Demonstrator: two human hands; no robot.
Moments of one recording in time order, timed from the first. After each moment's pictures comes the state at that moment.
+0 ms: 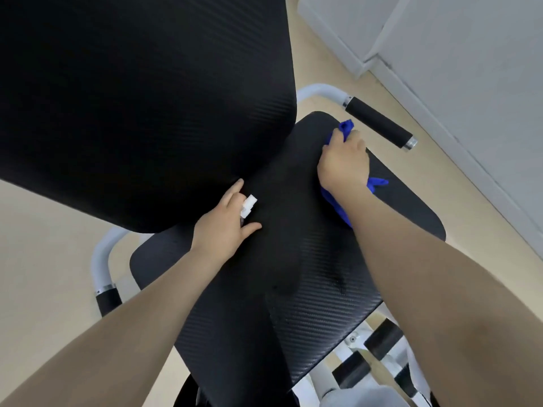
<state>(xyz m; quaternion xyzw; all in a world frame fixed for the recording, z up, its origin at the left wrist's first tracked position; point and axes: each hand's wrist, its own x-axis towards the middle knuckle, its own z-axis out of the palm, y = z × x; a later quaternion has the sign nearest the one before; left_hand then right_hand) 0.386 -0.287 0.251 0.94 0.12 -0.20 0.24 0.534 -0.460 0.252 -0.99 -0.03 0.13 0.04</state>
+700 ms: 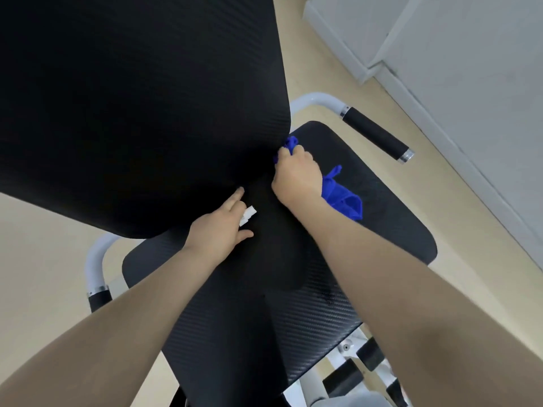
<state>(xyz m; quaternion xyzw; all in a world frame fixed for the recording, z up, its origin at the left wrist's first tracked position) 0.402 -0.294 0.260 0.95 0.06 -0.29 0.14 0.518 -0.413 0.253 -0.97 -0.20 0.14 0.06</state>
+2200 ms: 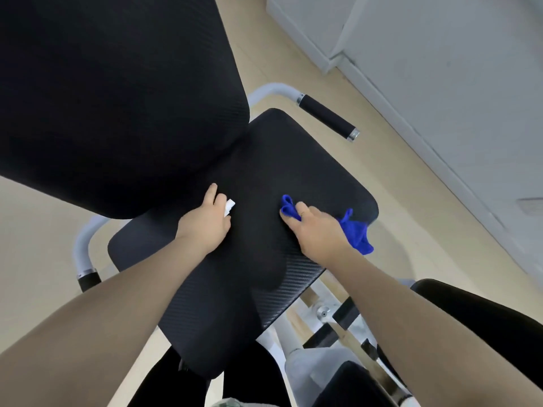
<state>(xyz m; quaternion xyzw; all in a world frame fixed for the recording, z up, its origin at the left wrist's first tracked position) 0.379 -0.328 0.279 0.94 0.10 -0.31 0.10 0.414 -0.547 0.297 -0.92 -0.31 0.25 -0.03</state>
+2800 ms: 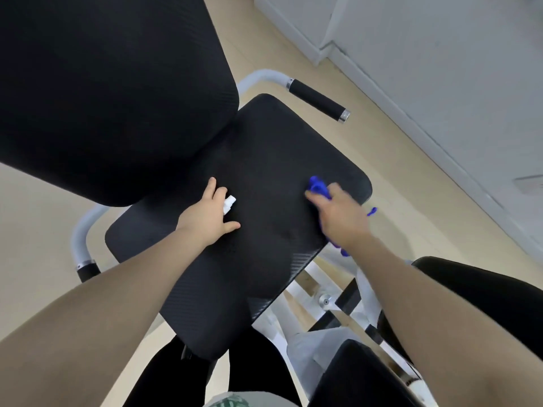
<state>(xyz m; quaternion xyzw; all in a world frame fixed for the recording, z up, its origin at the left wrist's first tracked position) 0.367 -0.338 0.281 0.92 0.10 -0.35 0.14 0.404 -0.594 0.294 -0.96 -0.17 0.20 0.06</state>
